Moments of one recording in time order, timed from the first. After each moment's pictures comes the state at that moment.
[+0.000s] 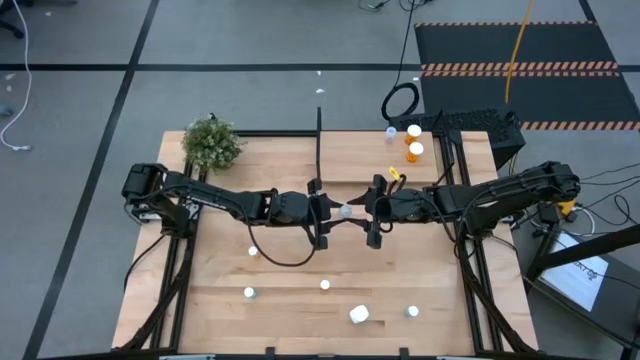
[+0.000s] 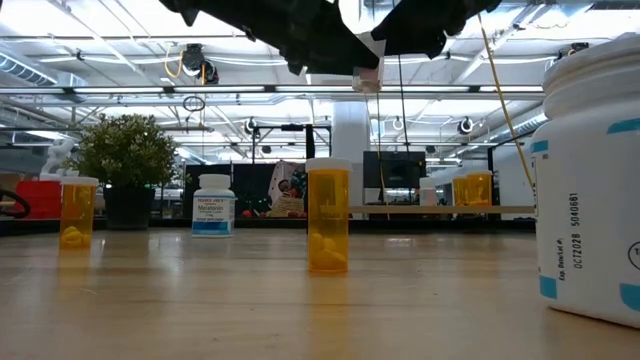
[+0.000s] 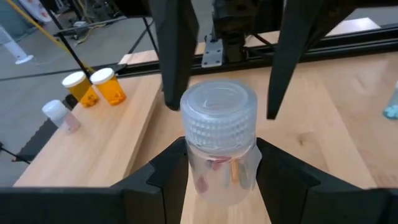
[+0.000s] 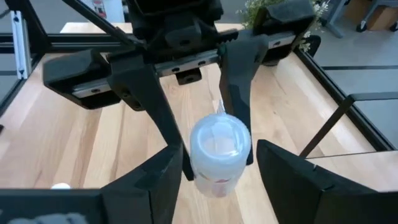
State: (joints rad) left arm -0.10 1.66 1.09 0.21 -0.23 0.12; right arm 0.15 1.24 0.88 -0.11 0.28 0.09
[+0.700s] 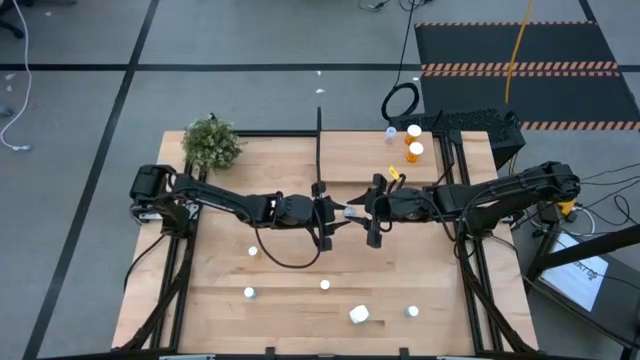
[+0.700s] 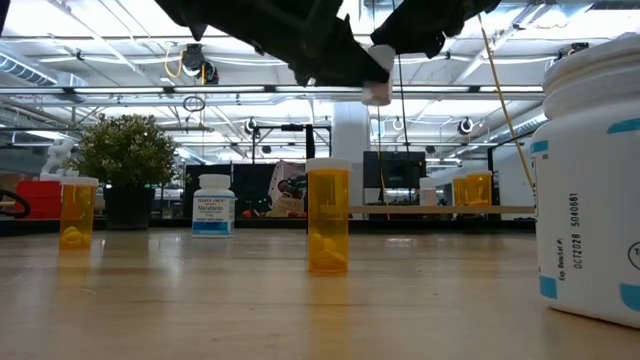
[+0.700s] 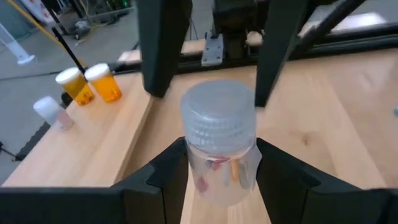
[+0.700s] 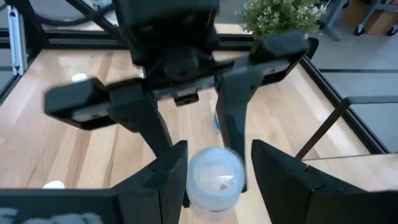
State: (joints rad) left arm -0.10 1.73 1.08 0.31 -0.24 0.13; right arm 0.15 1.24 0.88 -0.11 0.28 0.07
